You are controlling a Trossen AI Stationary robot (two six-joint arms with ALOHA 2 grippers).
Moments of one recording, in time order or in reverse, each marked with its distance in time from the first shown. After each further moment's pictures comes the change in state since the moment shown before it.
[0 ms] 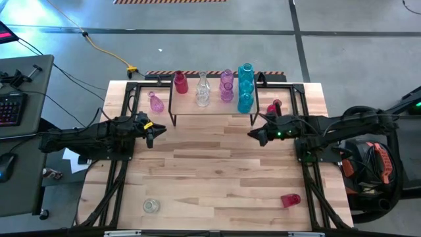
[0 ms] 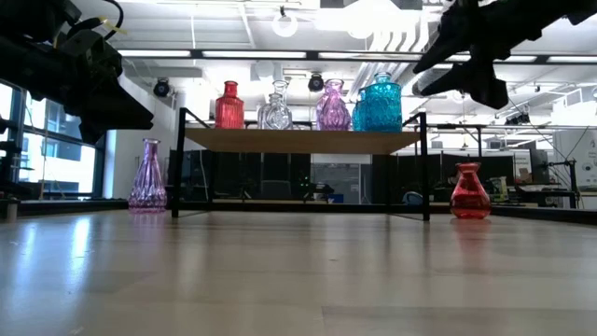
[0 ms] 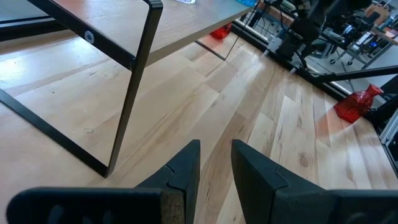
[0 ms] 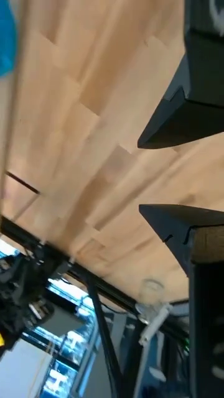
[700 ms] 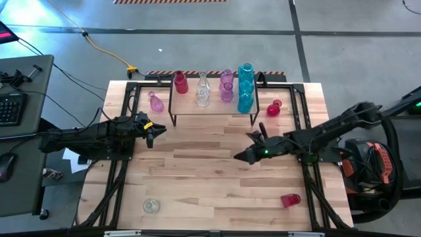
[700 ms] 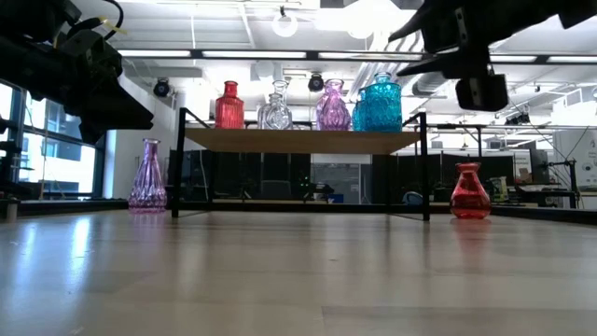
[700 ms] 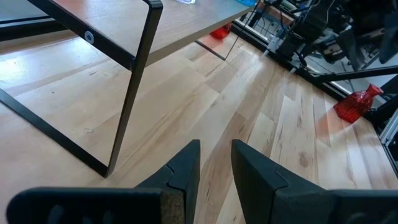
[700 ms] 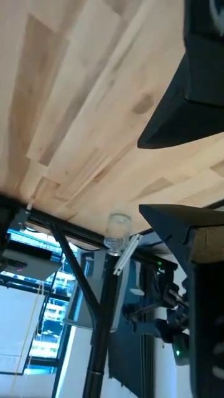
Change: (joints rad) left arm 0.000 0.000 0.000 0.000 0.000 0.000; right arm 0.248 0.315 0.000 0.427 0.016 0.305
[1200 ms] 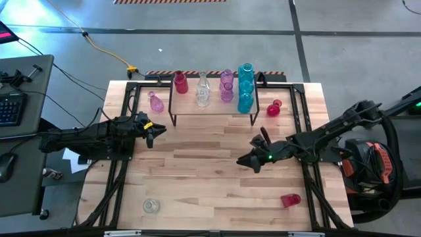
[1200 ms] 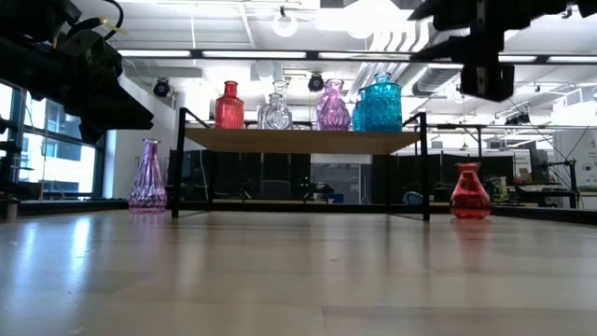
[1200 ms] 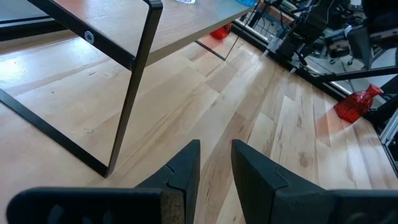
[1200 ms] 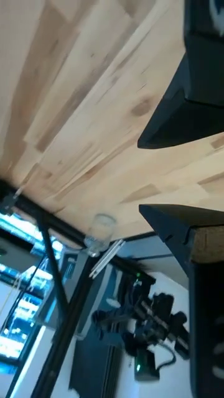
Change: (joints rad) left arm 0.000 0.000 0.000 0.000 0.000 0.000; right arm 0.076 -0.036 0.000 -0.024 0.047 -0.168
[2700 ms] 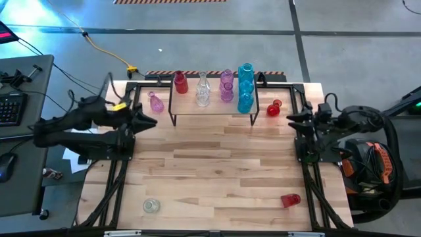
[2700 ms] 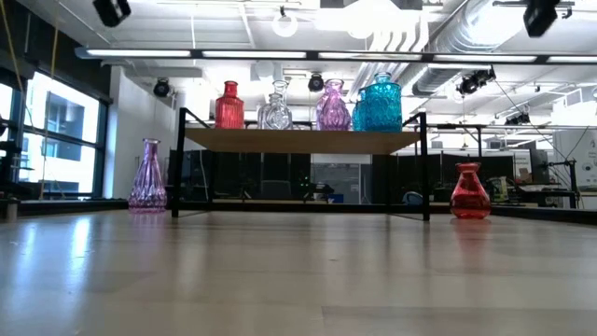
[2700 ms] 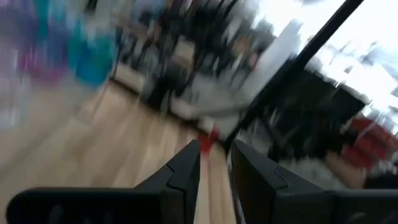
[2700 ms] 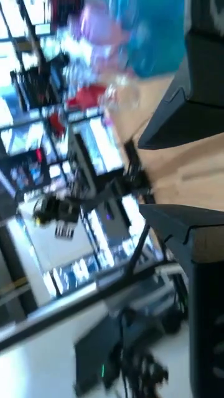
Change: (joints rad) left arm -0.019 0.228 0.563 -0.061 0.337 -0.077; right arm -0.039 -1.010 -0.001 -0.524 0.184 -0.803
